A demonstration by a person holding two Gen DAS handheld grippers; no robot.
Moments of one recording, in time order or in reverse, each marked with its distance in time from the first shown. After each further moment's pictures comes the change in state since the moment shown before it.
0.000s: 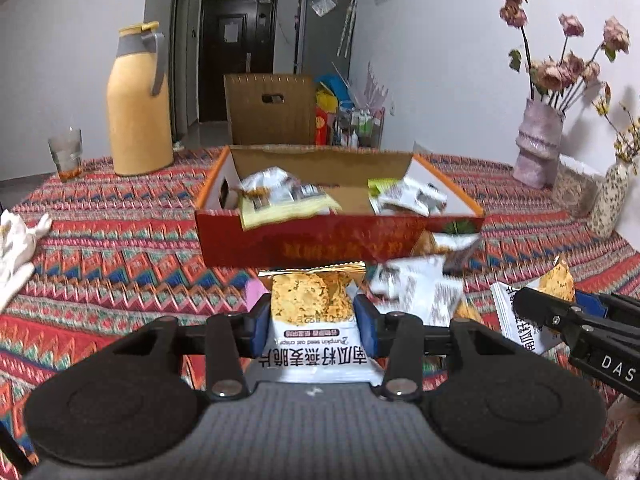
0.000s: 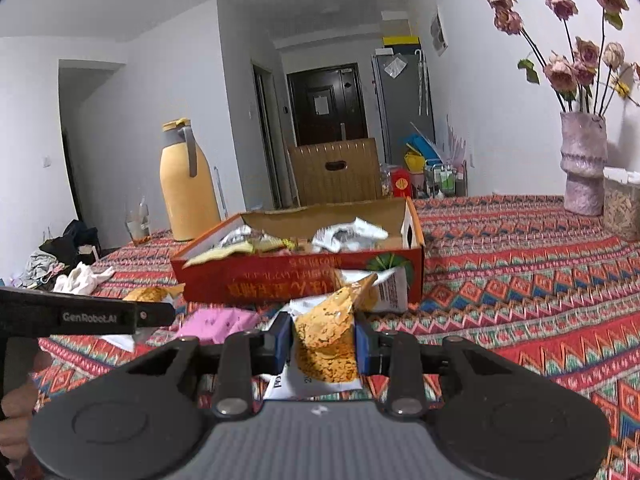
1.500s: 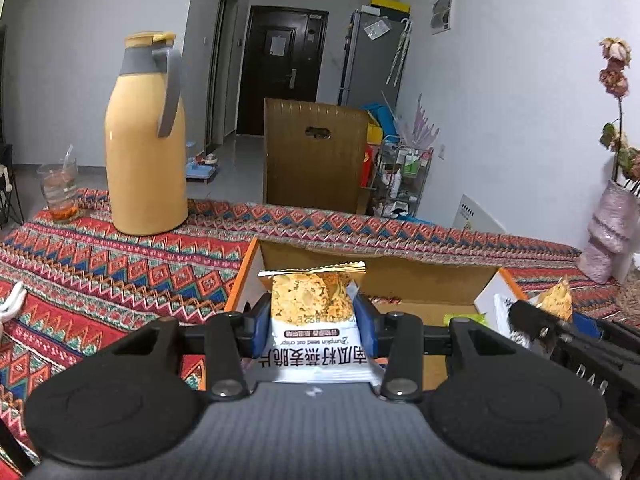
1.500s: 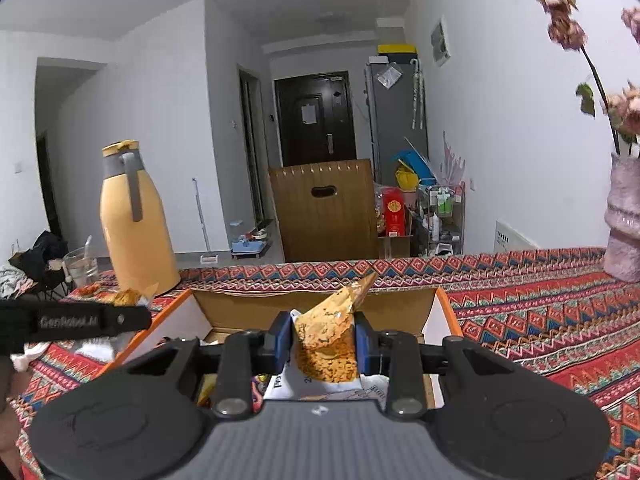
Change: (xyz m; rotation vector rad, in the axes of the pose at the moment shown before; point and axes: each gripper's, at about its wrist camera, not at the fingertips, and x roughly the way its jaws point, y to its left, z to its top) left arm 0.138 0.047 0.123 -0.132 -0.050 0.087; right arm 0.185 -0.003 0.114 -0.013 -0.021 -0.060
